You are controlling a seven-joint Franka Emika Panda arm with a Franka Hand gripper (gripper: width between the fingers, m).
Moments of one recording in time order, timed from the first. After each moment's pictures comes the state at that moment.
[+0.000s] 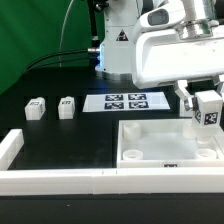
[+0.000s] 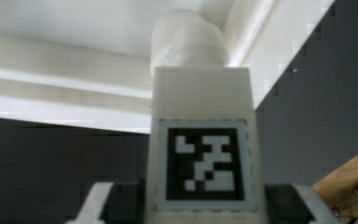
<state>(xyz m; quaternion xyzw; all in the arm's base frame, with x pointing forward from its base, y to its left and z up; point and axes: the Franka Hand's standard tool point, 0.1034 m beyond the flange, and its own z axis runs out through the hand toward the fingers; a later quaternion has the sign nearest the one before) 0.592 0.113 0.098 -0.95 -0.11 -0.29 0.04</state>
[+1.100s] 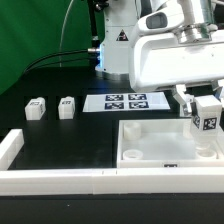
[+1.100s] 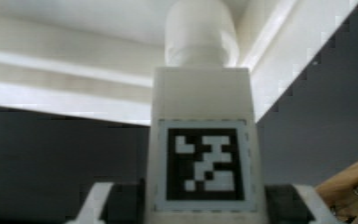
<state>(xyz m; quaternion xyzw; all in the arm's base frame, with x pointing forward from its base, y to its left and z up) 0.603 0.109 0.095 -0.95 -0.12 -0.30 0.03</state>
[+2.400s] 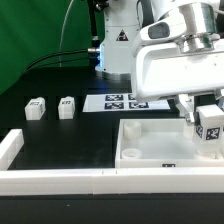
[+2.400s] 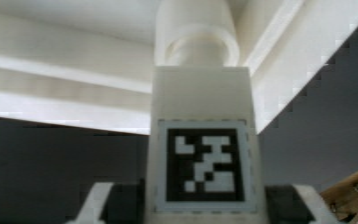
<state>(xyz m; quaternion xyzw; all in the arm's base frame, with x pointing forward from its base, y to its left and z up) 0.610 0.112 0.081 -0.95 -0.12 -0.30 0.03</state>
